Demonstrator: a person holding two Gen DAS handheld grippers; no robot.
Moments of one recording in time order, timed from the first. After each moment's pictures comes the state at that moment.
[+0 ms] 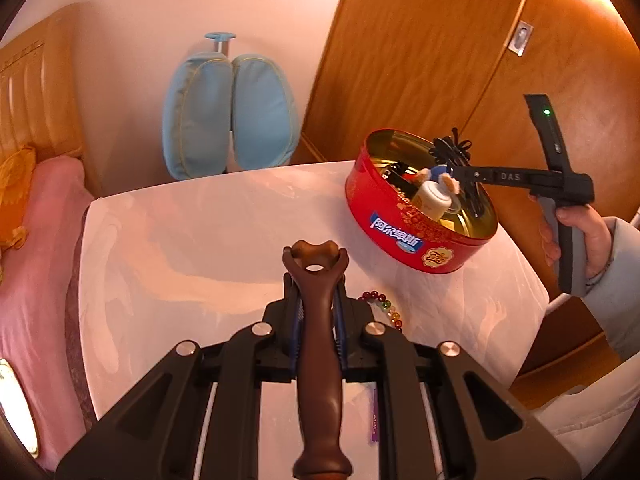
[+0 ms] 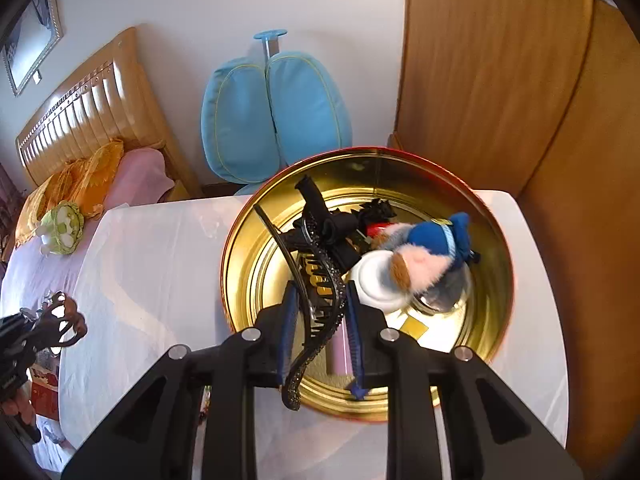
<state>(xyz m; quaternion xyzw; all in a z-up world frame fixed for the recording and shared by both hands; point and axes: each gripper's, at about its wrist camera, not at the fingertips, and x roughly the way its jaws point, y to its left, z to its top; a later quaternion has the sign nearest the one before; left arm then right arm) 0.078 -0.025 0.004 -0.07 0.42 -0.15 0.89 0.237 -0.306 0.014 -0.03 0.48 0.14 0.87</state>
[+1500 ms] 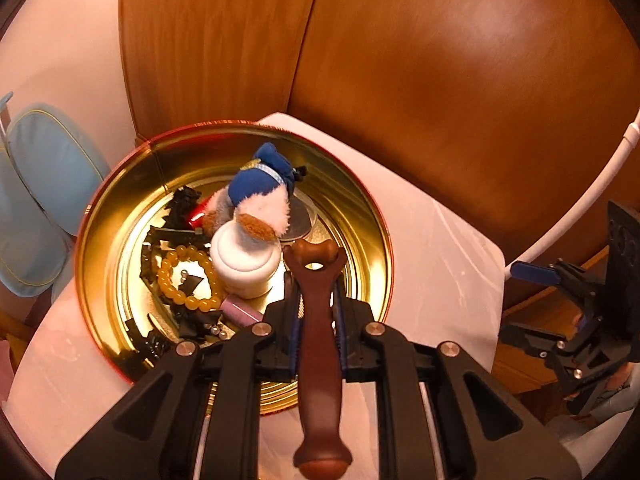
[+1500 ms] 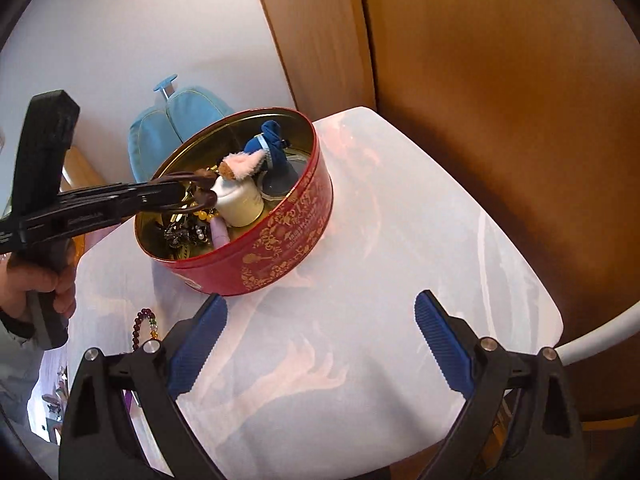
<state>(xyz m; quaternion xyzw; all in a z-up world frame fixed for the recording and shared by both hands) 0.222 -0.288 -0.016 0.10 0.48 -0.39 0.78 0.075 -0.472 -0.004 0.14 0.45 -0.01 0.88</state>
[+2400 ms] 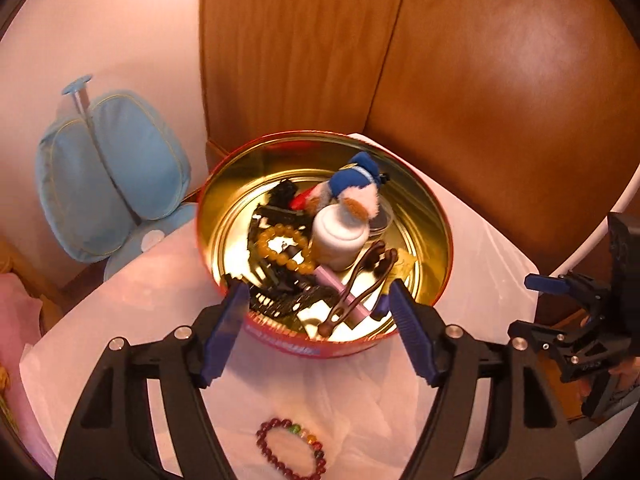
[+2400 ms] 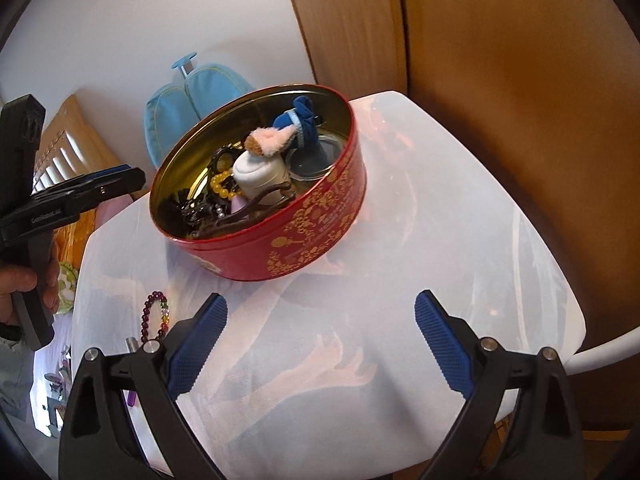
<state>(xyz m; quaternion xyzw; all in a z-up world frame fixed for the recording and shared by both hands) 0.189 -0.186 0.010 0.07 0.44 -0.28 0.85 0.090 -0.428 -0.010 0.10 0.48 0.04 0.87</state>
